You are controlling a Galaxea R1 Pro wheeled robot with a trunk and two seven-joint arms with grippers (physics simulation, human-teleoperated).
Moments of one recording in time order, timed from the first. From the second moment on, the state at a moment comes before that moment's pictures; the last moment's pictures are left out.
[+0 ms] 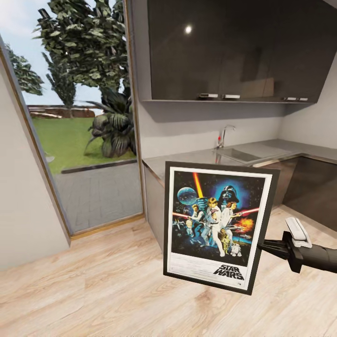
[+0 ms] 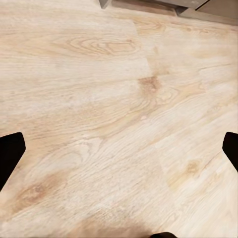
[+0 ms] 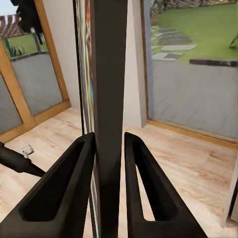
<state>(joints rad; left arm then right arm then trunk) -0.30 0.28 -1.56 -0.12 2.05 -0.27 -0.78 -0.34 -0.49 -0.33 -1.37 -0.26 0.36 1.55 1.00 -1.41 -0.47</state>
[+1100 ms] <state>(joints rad) -0.30 0.27 -1.56 -0.12 2.05 -0.27 -0.78 -0.34 -0.49 -0.33 -1.37 -0.26 0.36 1.55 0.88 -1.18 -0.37</state>
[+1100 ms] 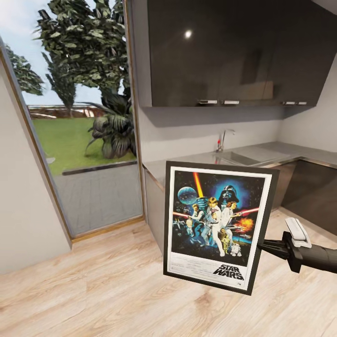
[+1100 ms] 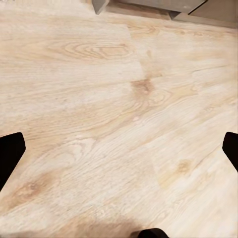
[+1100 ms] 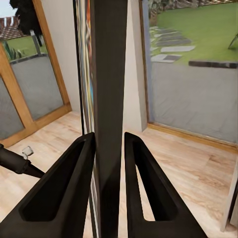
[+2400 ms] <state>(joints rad) -0.30 0.27 -1.56 -0.12 2.05 -0.27 -0.78 -0.34 -0.49 -0.33 -1.37 -0.26 0.36 1.55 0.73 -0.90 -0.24</state>
